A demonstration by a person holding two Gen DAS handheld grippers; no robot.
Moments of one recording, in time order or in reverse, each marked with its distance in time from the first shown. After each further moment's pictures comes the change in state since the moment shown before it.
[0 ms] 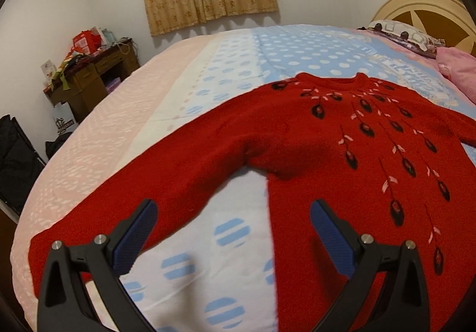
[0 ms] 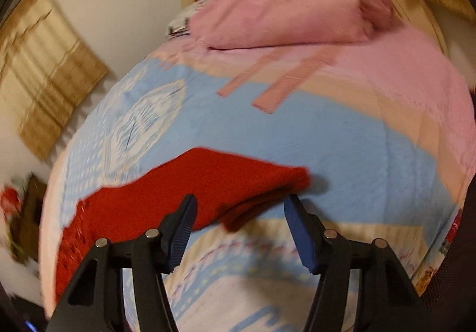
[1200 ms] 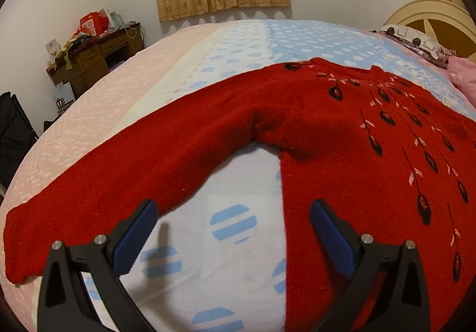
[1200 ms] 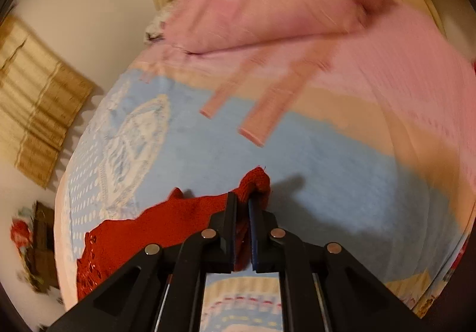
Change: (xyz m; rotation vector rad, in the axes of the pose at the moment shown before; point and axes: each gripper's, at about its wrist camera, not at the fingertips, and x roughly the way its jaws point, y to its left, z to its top) left arm 0.029 0.011 -0.019 -0.086 0.034 -0.005; right arm 0.020 0.005 0.055 0.069 0.022 -0.006
